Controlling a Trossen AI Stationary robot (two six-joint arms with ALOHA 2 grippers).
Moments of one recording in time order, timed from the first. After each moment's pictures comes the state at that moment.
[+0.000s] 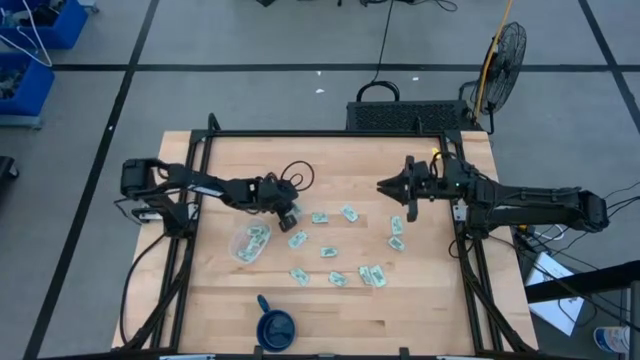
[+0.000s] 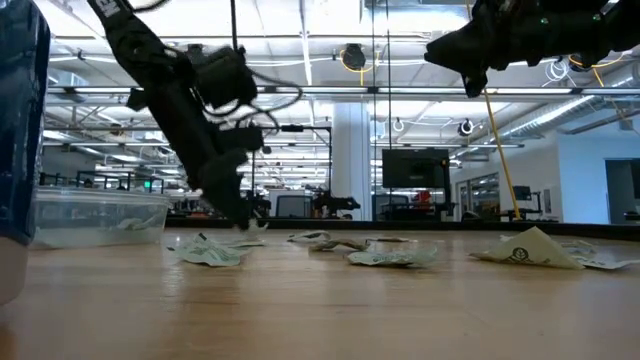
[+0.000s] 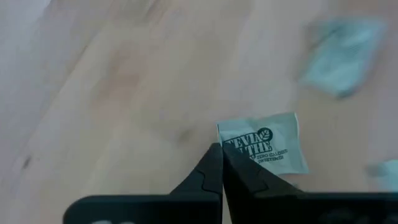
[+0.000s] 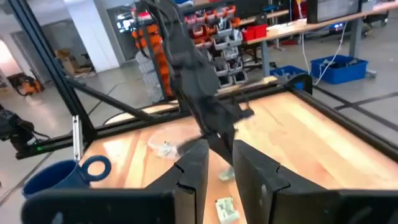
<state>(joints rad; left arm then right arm) 0.16 1.61 0.71 -0.06 -0.13 -0.21 -0.24 0.75 0.41 0.26 -0.18 0.23</state>
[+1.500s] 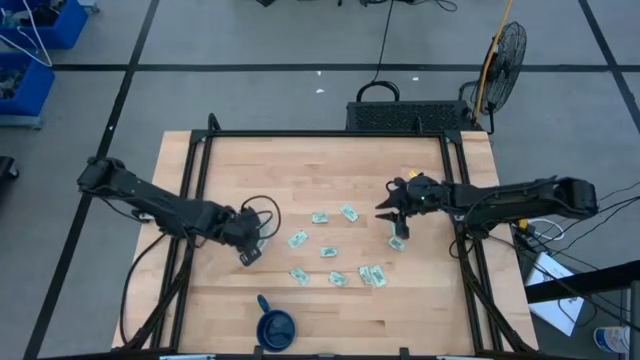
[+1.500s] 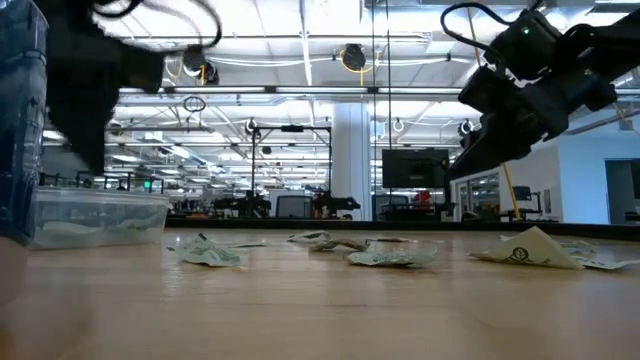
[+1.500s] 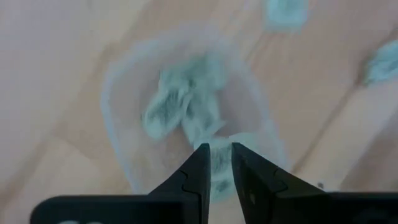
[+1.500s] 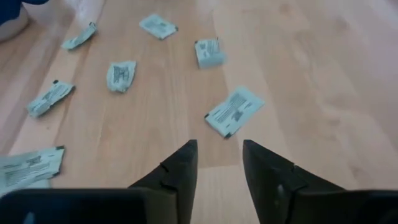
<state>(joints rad) -0.31 1.24 0.77 -0.84 -0.16 -0.92 -0.20 1.01 0.31 0.09 -0.15 -0.01</state>
